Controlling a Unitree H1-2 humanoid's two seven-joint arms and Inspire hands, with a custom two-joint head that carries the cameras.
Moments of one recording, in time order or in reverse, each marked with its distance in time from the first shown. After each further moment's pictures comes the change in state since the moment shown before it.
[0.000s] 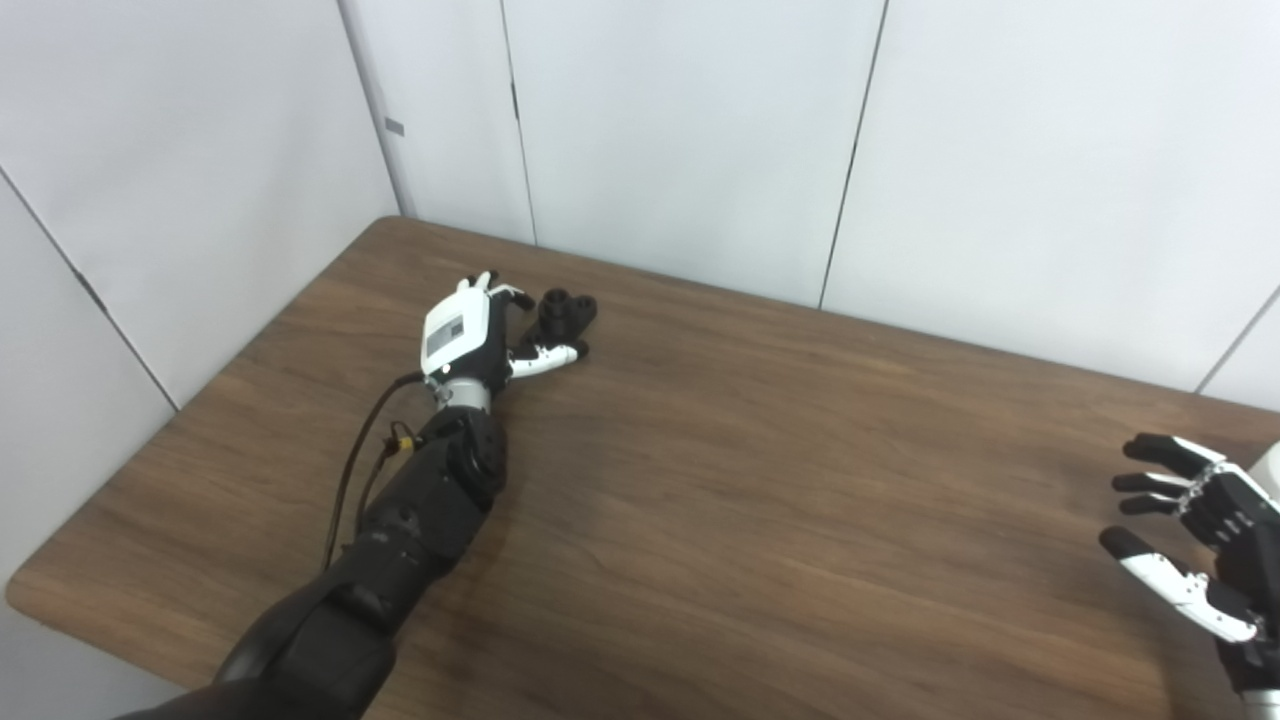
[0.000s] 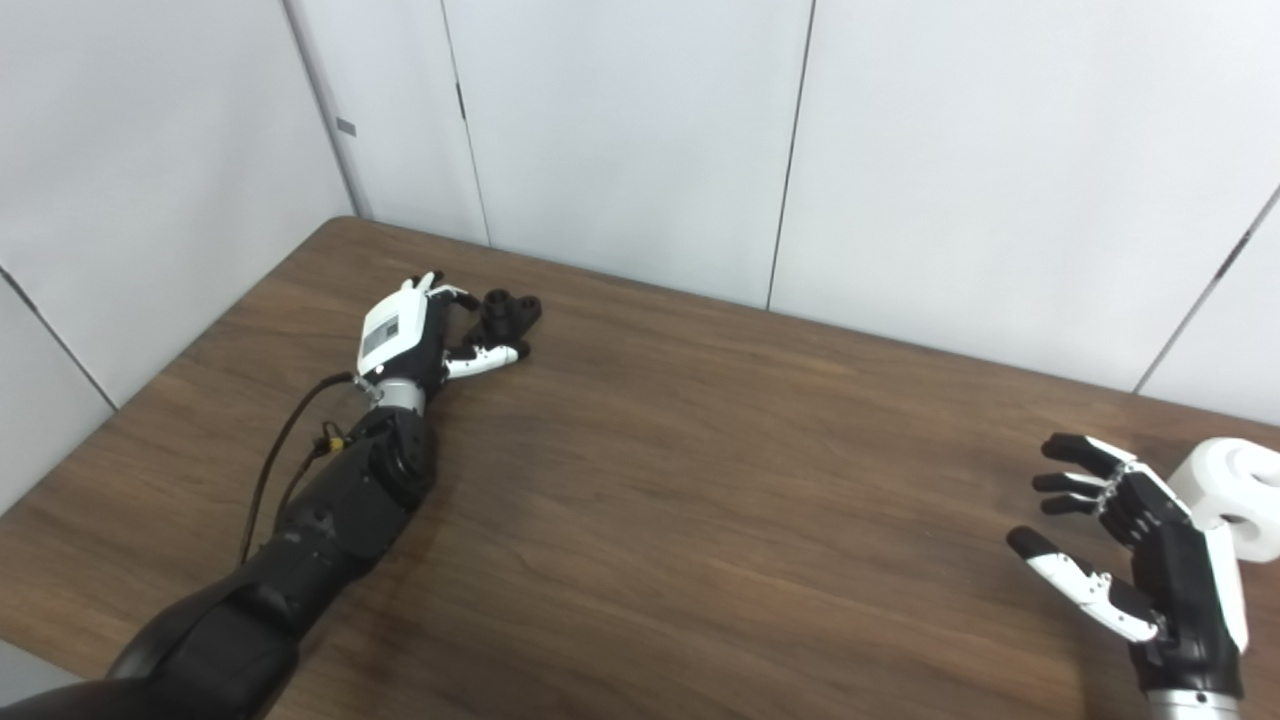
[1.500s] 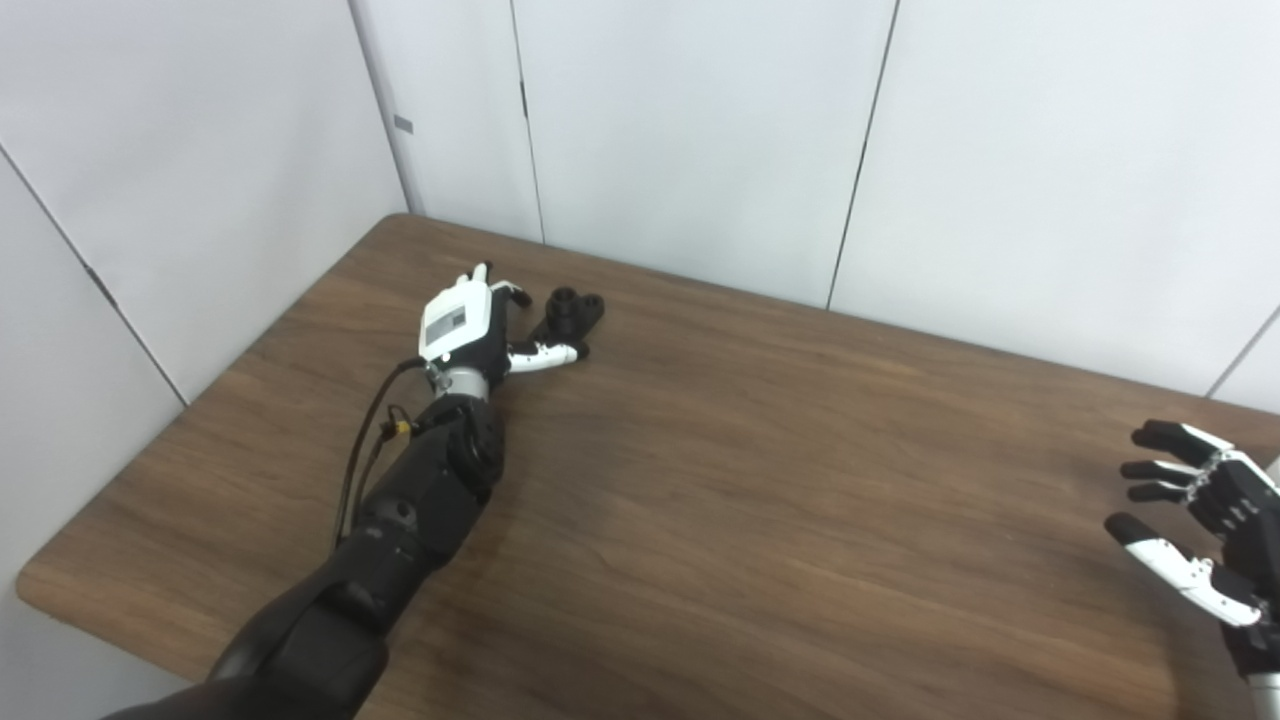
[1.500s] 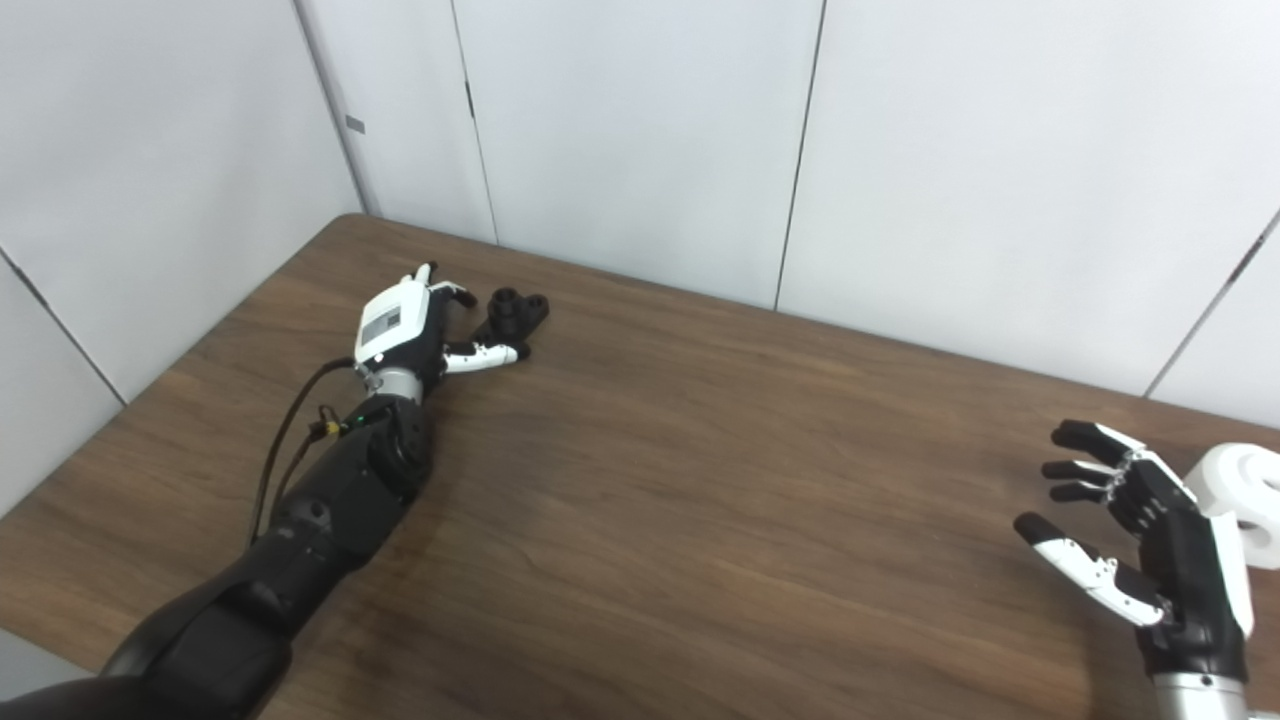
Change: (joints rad) left arm 0.024 0.023 0.023 -0.096 0.076 0.094 -0.082; right arm -0.057 -0.001 0.004 0.079 -0.010 -0.019 -0.005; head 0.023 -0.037
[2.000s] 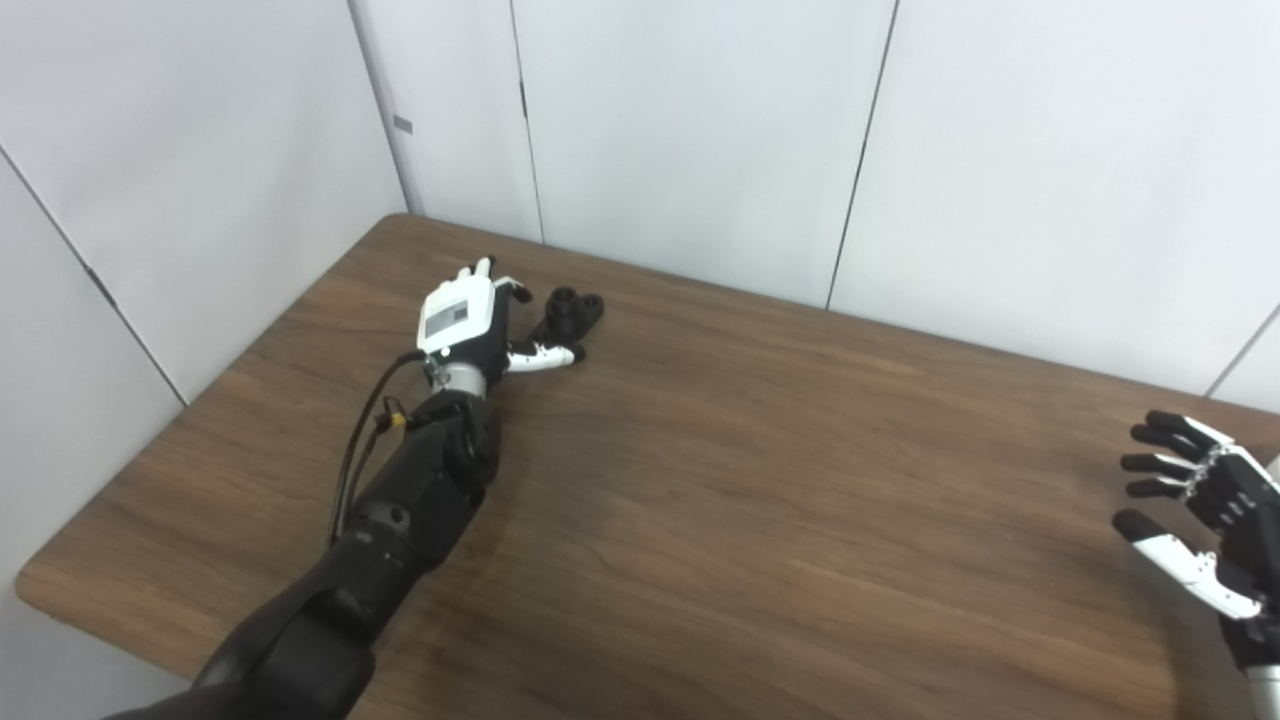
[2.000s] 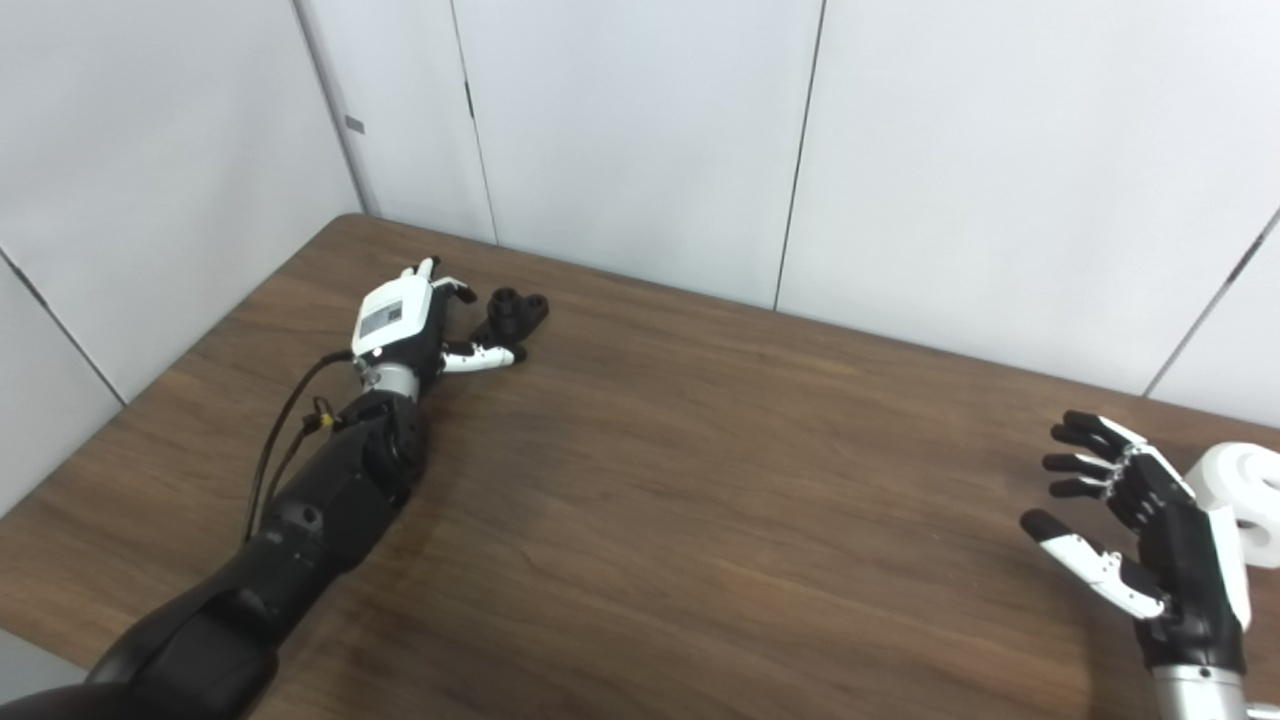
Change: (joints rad) left arm 0.024 0.018 -0.012 -0.056 0.074 0.039 -0.040; right arm -0.014 0.000 0.001 0.018 -0.001 0.000 0.001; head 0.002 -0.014
